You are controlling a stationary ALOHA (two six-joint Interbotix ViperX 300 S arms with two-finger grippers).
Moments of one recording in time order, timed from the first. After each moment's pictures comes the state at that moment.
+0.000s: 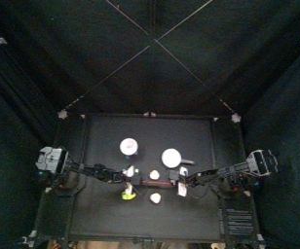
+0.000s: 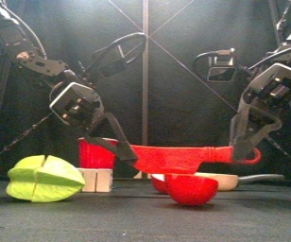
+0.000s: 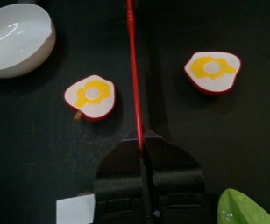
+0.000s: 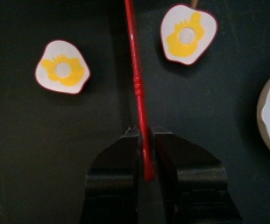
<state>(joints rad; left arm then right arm) -0.10 0.10 0.79 -0.33 -0.32 0.44 0.10 -0.19 0.96 -0.75 0.09 1.02</state>
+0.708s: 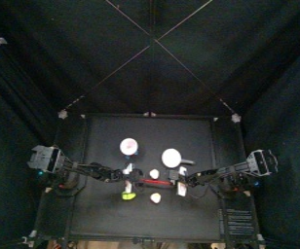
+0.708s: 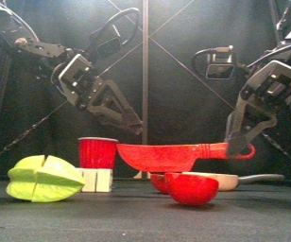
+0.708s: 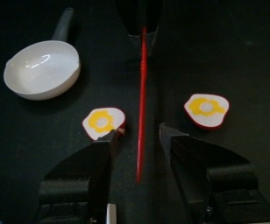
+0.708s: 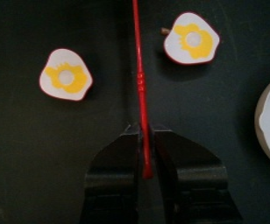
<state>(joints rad) -0.10 0.00 0.81 -0.41 -0.35 0.44 0.10 -0.20 0.96 -0.76 0.09 1.02</state>
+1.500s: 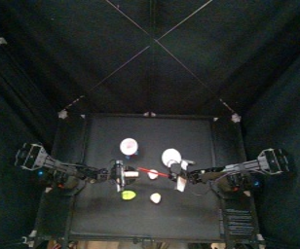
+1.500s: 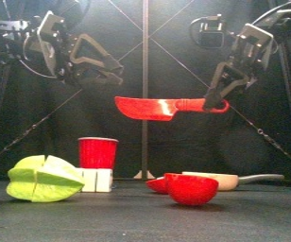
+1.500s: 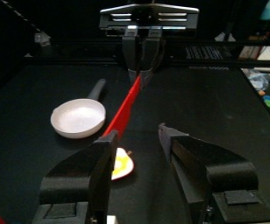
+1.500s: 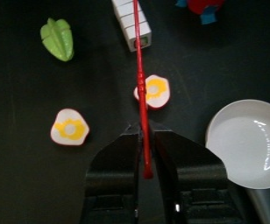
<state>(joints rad) -0.20 -0.26 1.00 -0.55 -0.67 0.44 0.10 -0.36 0.83 -0.74 0.33 1.03</state>
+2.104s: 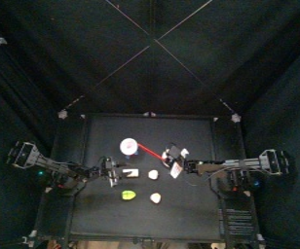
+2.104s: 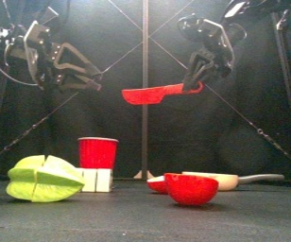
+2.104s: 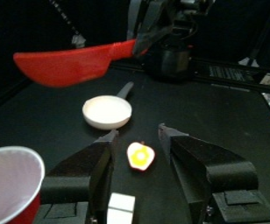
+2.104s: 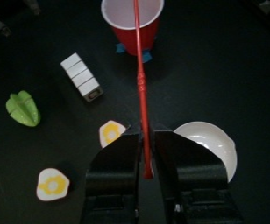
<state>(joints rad) -0.21 -0.37 1.13 -0.72 -0.78 0.44 -0.03 -0.36 0.62 -0.66 0.56 1.01</state>
